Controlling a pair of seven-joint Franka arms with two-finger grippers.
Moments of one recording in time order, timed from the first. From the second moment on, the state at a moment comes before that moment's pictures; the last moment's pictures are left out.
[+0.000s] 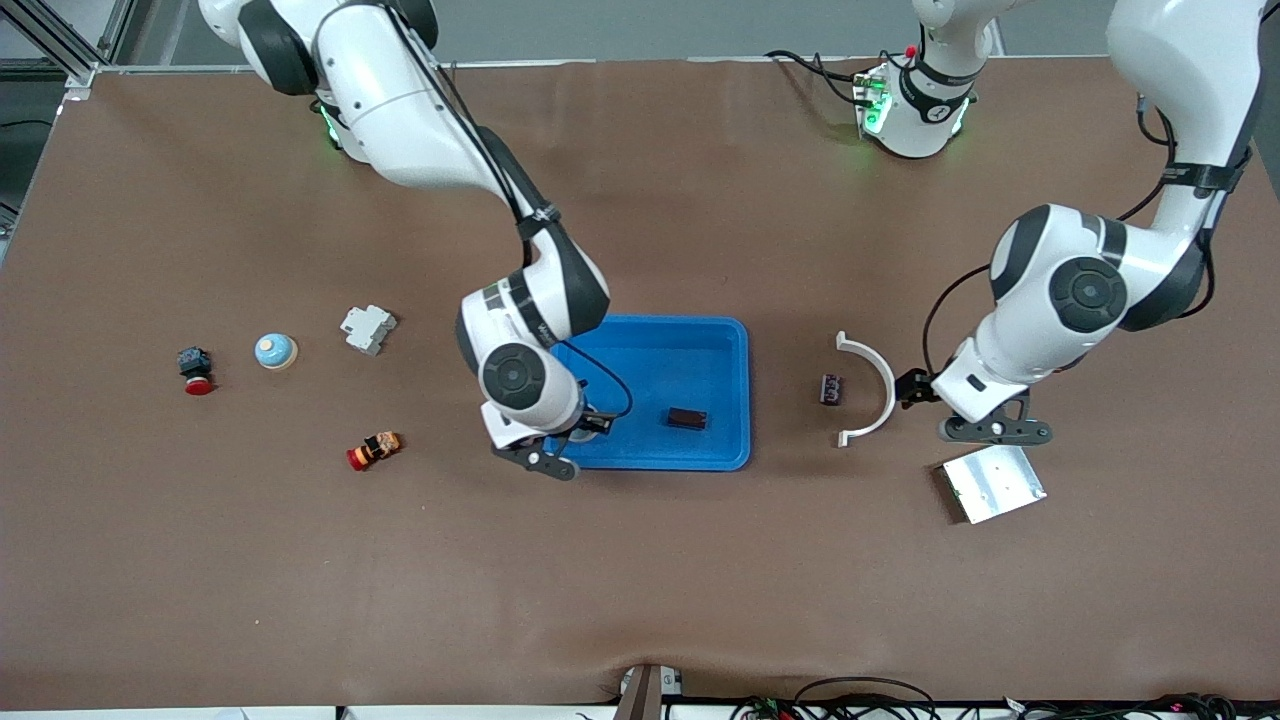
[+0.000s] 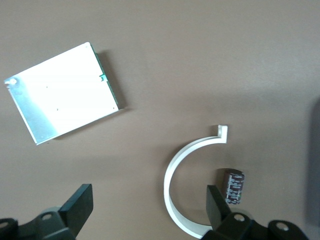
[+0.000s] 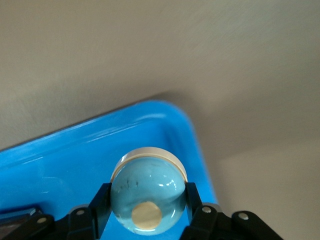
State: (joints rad) left arm 0.42 0.38 -0.65 -1.93 0.29 2.25 -0.30; right arm 0.68 0.86 -0.22 -1.24 0.34 1.98 0.73
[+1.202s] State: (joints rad) left arm -0.04 0.67 -0.62 -1.65 0.39 2.25 -2.00; right arm 0.33 0.66 -0.43 -1.66 0.33 2.05 -0.36
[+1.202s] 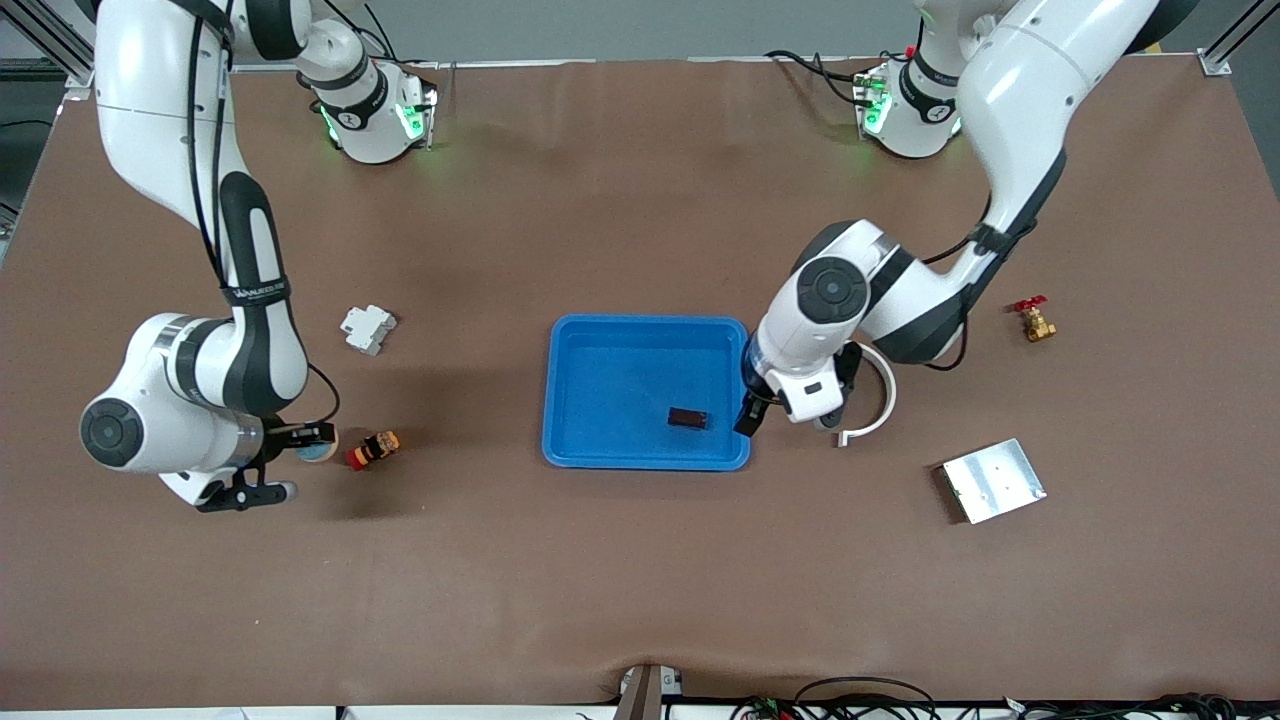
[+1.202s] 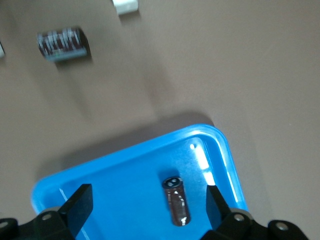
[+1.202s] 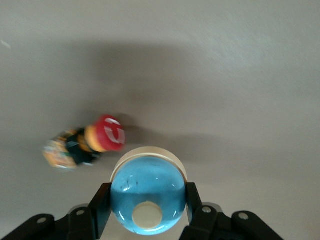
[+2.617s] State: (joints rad) left arm -0.48 0.93 -0.22 -1.28 0.26 2.21 -2.19; right arm 0.33 0.64 -0.40 -1.78 0.33 2.08 -0.39
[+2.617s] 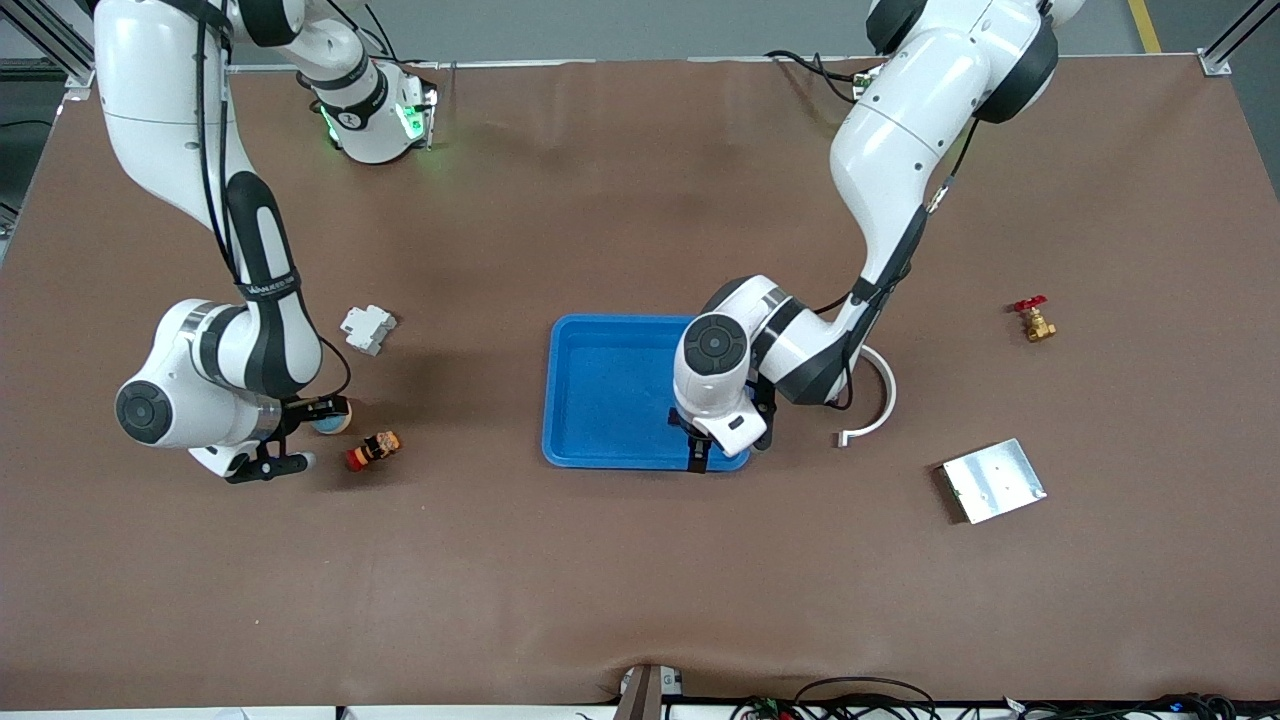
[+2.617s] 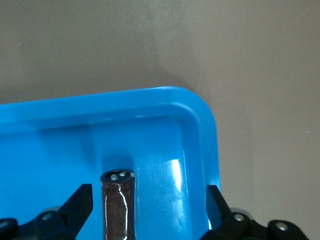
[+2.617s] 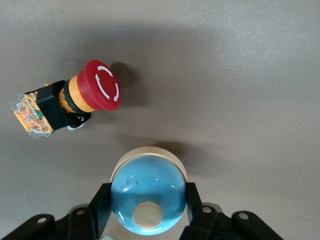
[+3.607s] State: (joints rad) left arm -0.53 0.94 -0.23 -1.28 0.23 2.18 -2.17; right arm 0.33 0.62 -0.43 -1.59 0.33 1.90 -0.34
